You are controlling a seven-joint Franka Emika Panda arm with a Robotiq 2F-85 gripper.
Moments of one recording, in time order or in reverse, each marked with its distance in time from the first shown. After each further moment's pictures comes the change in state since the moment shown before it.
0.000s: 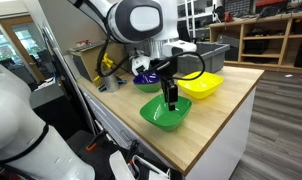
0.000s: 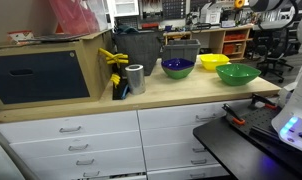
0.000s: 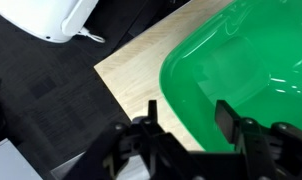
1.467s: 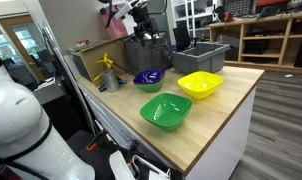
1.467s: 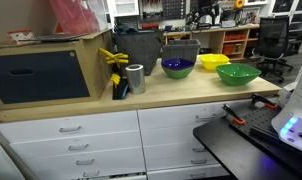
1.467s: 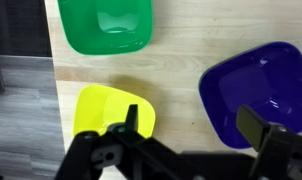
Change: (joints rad) arm 0.328 0.243 0.251 0.710 0.007 -0.456 -0.071
